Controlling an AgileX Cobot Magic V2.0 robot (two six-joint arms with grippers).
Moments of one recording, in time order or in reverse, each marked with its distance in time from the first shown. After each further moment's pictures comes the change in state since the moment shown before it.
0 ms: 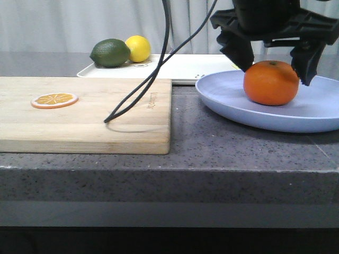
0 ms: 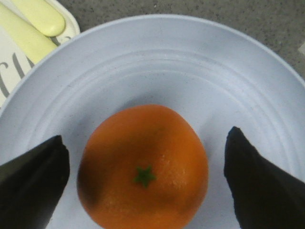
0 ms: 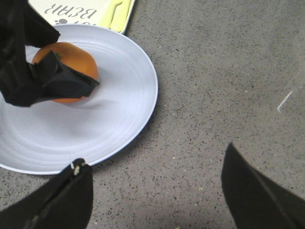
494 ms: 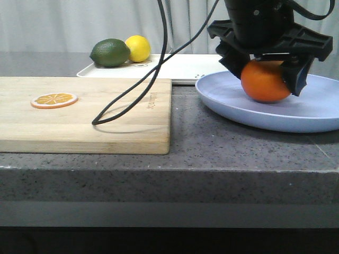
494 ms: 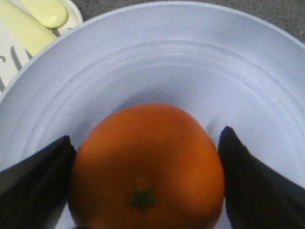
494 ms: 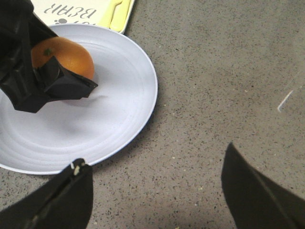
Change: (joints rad) left arm 0.002 0.009 0.075 0.018 -0.079 0.000; right arm 0.000 0.000 0.000 0.000 0.000 0.000
